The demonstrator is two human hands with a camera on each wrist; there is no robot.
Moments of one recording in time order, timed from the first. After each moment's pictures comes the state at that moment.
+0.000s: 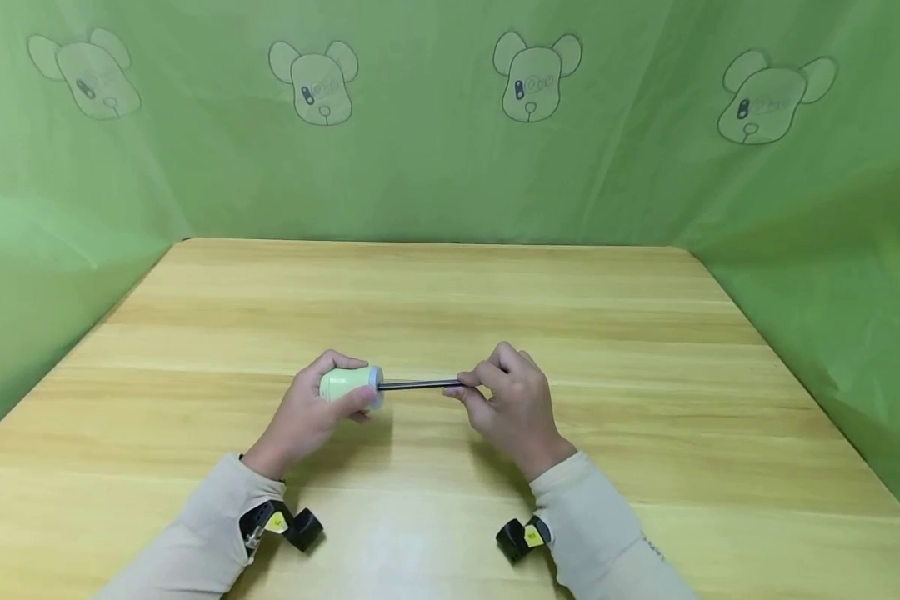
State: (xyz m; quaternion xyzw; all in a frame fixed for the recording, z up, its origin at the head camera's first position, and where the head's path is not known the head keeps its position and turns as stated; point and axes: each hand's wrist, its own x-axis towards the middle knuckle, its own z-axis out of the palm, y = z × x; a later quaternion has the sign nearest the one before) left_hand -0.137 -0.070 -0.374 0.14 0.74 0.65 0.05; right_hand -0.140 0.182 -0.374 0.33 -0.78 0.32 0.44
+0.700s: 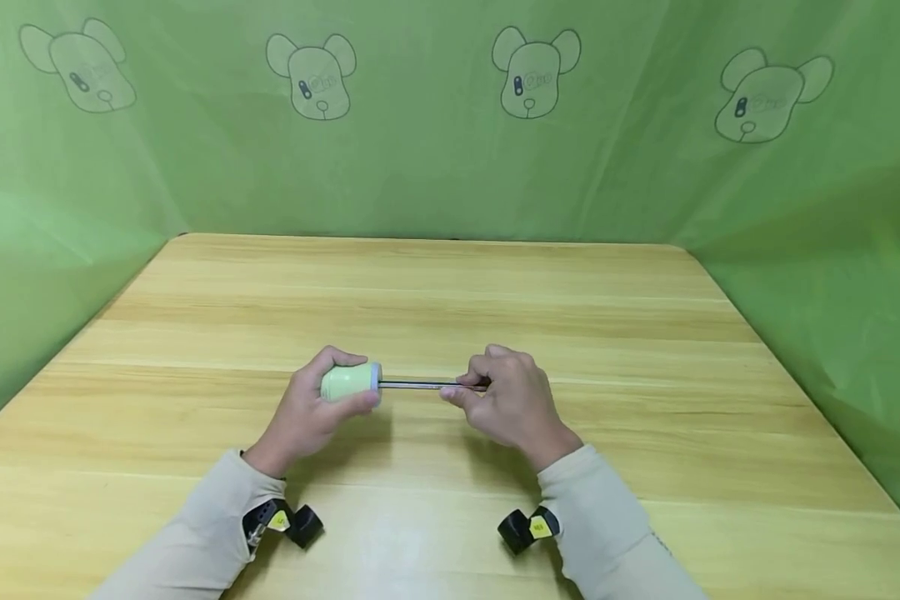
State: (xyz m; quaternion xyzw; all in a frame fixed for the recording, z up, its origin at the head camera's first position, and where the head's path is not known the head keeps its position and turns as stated) left_hand -0.137 -0.068 -0.379 0.20 0.79 0.58 -0.05; right_hand -0.133 0.187 -0.353 0.26 -0.88 0.35 0.19
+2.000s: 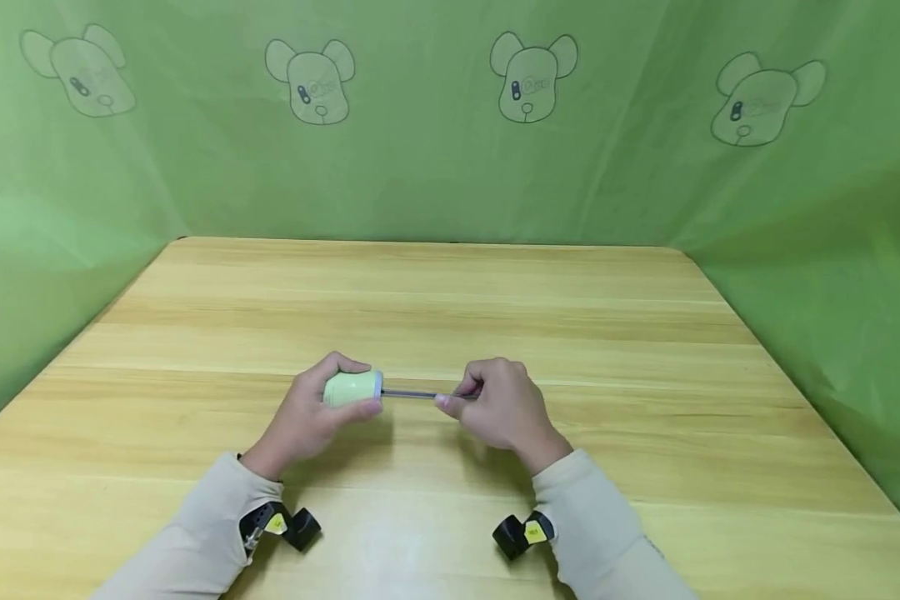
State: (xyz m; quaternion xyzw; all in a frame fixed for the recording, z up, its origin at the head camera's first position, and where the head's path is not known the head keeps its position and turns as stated) left_hand -0.137 -0.070 -0.376 0.20 0.81 0.55 -0.03; right_hand -0.130 0.179 -0.357 0.18 -0.91 0.36 0.12
